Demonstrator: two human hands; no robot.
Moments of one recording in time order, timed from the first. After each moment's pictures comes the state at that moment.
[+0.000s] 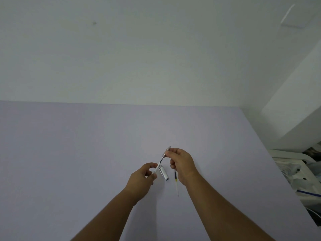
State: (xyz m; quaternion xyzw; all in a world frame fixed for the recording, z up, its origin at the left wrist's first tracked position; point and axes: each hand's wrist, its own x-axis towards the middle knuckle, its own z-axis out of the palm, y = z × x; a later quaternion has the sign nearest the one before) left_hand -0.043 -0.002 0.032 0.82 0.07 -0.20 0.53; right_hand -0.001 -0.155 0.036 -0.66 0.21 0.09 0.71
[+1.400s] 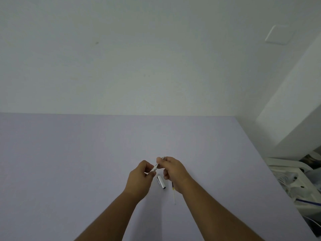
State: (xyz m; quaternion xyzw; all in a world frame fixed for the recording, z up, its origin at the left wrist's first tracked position) left_hand -0.038 -0.013 0.068 0.85 0.06 -0.08 0.51; right_hand -0.008 -0.150 0.054 -0.71 0.13 0.16 0.68
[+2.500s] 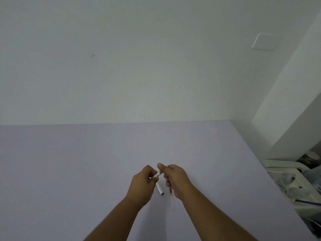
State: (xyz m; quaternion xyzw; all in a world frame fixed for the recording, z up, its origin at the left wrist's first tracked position) left_hand -0.038 -0.027 0.073 0.89 0.00 -0.06 0.45; right_hand -0.017 -0.161 0.061 -0.67 0.21 0.15 0.69
